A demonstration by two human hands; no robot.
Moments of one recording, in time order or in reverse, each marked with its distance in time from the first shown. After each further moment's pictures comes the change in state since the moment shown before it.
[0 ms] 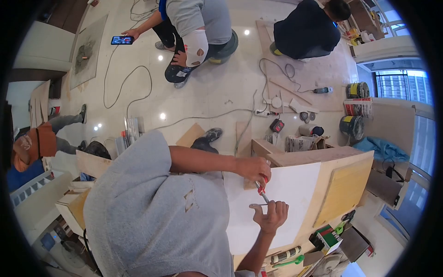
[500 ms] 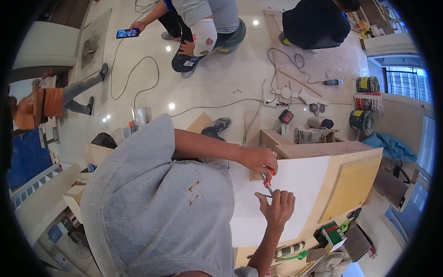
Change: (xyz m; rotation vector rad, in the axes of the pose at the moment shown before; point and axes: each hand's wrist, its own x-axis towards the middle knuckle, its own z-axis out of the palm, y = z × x) left_hand -0.002 0.002 -0.003 0.054 -0.089 -0.027; right_hand 0.024 -0.005 -0.009 -0.128 -0.130 -0.064
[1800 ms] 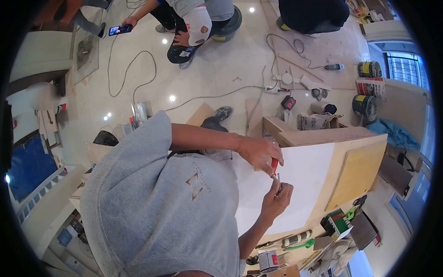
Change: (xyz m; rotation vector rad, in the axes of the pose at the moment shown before) left_hand -0.011 0.027 -0.020 -0.095 -0.071 -0.045; right_hand -0.026 -0.038 0.027 0.288 0.059 0.656
